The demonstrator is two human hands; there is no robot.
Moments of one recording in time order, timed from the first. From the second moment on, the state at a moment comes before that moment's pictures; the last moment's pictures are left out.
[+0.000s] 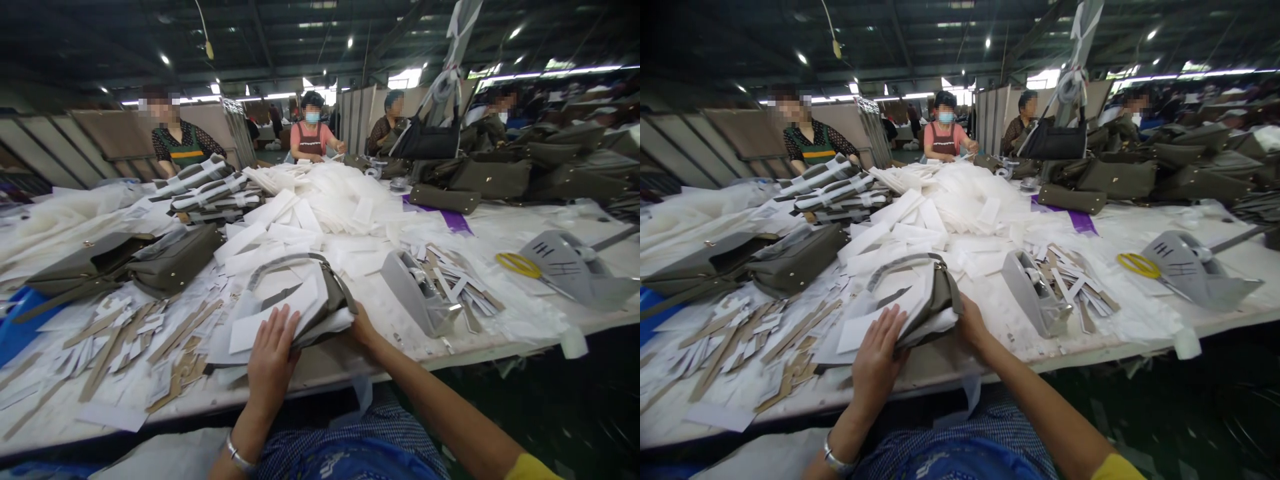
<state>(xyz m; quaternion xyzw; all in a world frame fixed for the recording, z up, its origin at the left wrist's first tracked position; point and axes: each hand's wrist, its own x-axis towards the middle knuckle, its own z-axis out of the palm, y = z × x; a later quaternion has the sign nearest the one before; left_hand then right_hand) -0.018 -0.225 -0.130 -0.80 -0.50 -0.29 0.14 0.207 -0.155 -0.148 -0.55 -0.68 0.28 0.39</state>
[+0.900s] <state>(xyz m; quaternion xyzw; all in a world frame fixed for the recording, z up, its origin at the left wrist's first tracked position) 0.044 -0.264 -0.156 -0.80 -0.49 -0.26 0.22 0.185 -0.045 -0.102 -0.63 -0.75 0.19 0.04</state>
